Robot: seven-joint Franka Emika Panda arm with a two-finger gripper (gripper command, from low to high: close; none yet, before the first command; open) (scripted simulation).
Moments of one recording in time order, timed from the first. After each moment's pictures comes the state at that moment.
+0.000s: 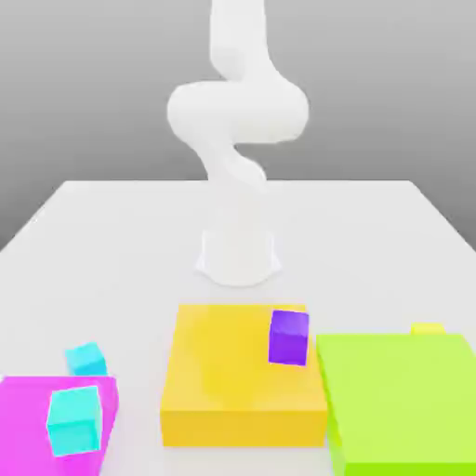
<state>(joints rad) 0.03 -0.71 0.05 -2.34 0.04 2.35 0.86</state>
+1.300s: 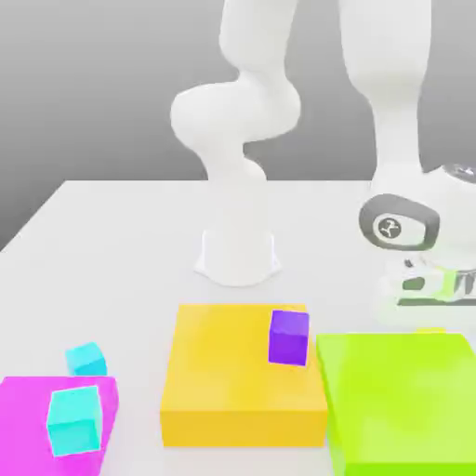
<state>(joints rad) 0.47 0.27 0.32 -2.65 -0.34 2.90 1.90</state>
